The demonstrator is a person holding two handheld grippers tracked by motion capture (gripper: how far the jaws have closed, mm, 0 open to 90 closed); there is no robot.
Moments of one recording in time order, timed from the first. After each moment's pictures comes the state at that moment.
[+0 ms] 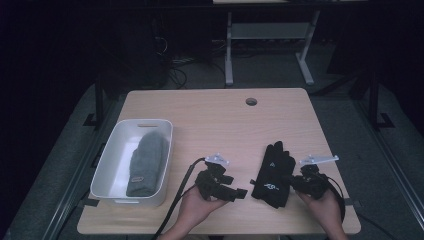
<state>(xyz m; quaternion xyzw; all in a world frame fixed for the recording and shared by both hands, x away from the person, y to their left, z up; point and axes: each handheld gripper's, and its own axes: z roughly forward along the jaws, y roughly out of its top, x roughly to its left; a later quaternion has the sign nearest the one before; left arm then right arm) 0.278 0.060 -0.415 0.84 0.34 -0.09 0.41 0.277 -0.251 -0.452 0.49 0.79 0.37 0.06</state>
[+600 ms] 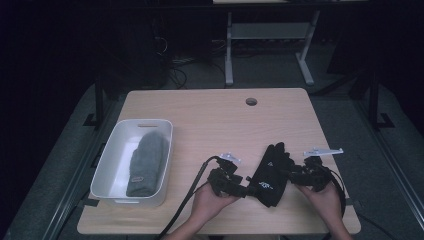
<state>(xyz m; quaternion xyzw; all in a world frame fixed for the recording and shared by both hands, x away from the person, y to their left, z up) 0.295 0.027 -0.434 0.84 0.35 -0.10 0.39 0.297 -0.265 -0.446 0.52 0.76 0.38 0.07</state>
